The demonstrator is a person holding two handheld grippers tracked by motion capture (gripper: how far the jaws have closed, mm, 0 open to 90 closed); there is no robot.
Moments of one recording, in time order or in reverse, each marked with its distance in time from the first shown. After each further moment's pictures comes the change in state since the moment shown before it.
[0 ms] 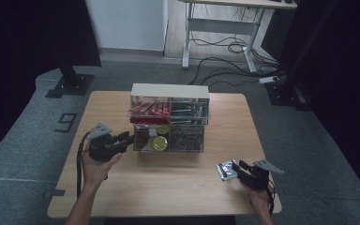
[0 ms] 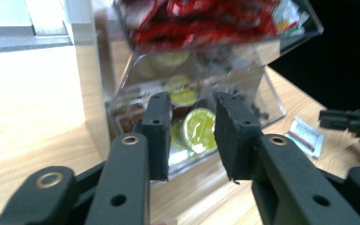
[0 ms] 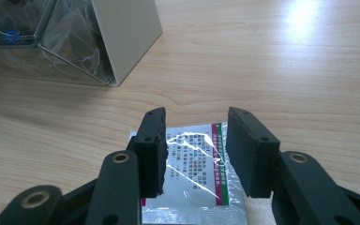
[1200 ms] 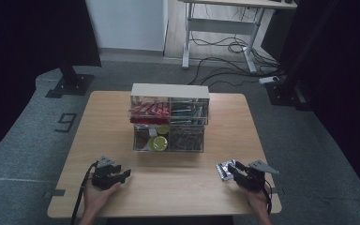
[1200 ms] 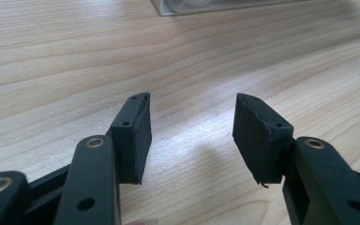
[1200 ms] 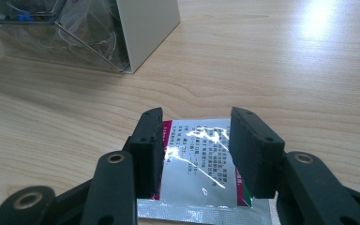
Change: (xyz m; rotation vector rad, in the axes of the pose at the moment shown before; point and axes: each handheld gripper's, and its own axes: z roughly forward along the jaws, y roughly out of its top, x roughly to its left) left arm 0.039 -0.128 0.038 0.257 0.112 -0.080; right arm 0.006 -0.006 0.007 0.021 0.046 -0.056
